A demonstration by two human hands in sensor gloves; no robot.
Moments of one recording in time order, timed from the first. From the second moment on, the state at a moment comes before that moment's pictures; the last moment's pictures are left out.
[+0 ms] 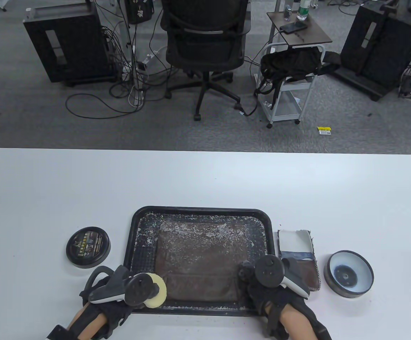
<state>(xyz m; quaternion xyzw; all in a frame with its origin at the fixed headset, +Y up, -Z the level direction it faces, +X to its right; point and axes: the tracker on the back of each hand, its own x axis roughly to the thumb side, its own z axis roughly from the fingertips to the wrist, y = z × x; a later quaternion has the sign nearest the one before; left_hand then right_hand) -0.188 -0.751 -0.287 -0.13 -0.25 -0.03 0.96 0.172 -0.761 -0.327 0.18 0.16 0.95 0.19</state>
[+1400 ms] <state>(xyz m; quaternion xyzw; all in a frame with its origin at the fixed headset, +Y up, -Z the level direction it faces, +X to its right) -0.235 -0.728 -0.288 0.07 -0.17 0.12 0.98 0.123 -0.760 -0.344 -0.06 0.19 0.98 0.01</state>
